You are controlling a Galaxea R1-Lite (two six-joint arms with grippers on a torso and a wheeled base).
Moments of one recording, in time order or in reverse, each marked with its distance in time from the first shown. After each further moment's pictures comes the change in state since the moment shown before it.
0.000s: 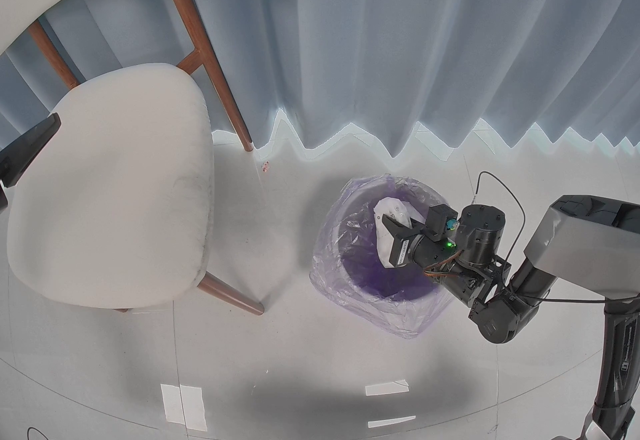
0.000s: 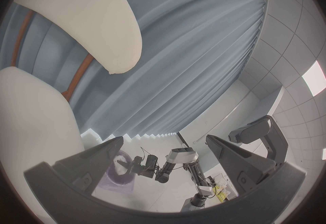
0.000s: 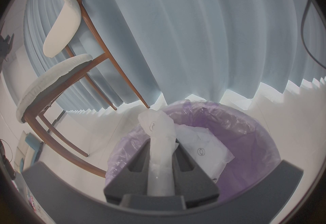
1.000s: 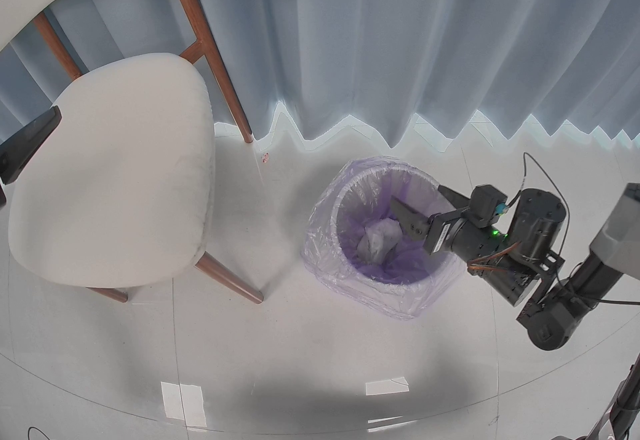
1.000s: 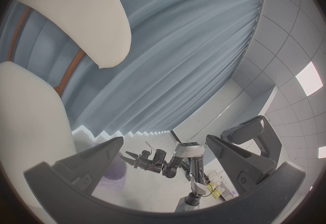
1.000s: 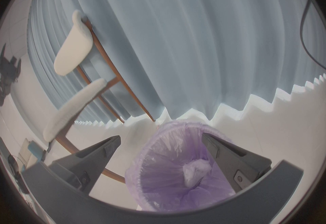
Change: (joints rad) left arm -0.062 -0.003 -0.018 0.000 0.000 -0.005; right arm 0.010 -0.269 0.224 -0.051 -0.008 0.027
